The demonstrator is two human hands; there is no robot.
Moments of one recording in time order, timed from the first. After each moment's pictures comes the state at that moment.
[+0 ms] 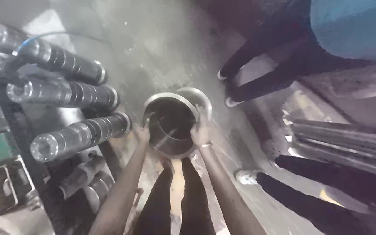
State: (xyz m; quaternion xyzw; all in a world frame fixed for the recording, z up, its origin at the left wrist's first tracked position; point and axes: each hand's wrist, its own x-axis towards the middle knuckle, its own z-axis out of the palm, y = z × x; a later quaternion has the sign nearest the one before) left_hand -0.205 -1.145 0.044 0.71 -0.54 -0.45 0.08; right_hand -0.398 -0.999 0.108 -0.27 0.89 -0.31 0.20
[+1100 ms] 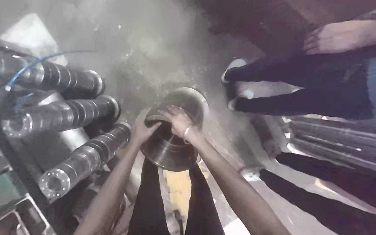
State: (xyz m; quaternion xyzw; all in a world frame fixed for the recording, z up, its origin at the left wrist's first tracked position) left_hand -0.221 -1.313 0.066 0.40 -0.82 -0.41 0.03; right_hand -0.423 -1.209 0.143 -0.51 0.72 -0.04 0.47
